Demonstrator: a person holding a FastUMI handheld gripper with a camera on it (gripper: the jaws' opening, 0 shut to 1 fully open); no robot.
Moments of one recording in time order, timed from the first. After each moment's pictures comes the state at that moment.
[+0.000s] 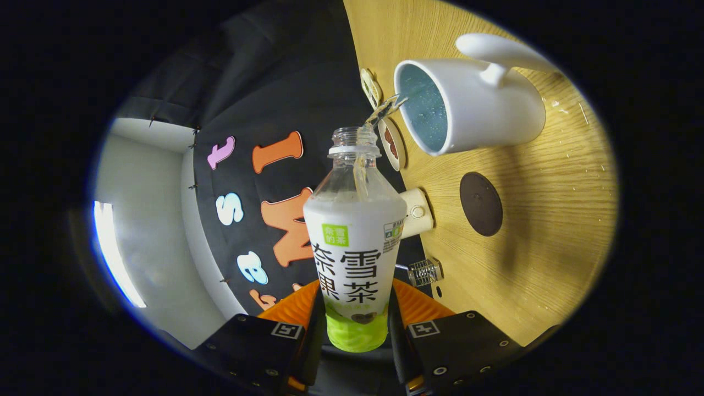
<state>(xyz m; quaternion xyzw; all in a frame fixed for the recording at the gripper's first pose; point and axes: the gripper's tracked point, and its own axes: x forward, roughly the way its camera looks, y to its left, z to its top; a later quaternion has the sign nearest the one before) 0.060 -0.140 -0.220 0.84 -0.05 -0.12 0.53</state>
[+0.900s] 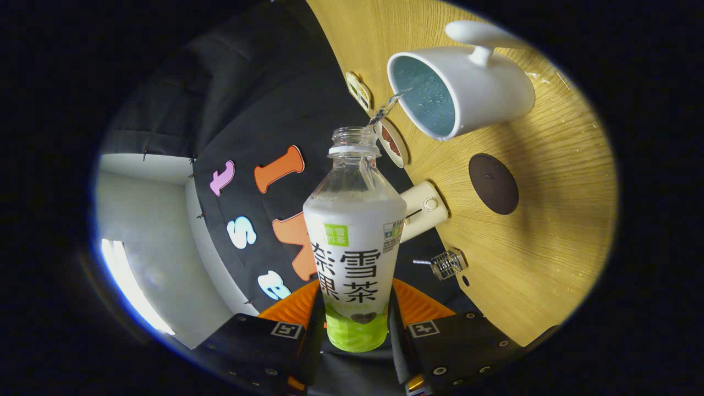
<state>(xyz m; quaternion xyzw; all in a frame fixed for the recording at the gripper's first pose) 0.063 -0.153 -0.196 0.88 -0.08 -0.12 0.46</state>
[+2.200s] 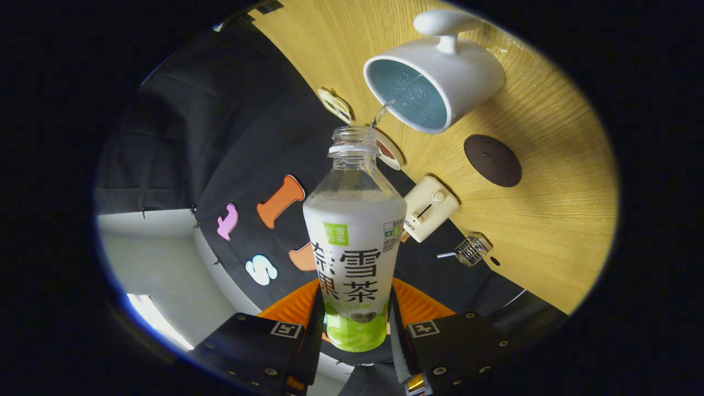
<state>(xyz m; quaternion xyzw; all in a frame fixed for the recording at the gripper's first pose) 0.064 -0.186 -0.176 0.93 -0.13 -0.13 0.33</state>
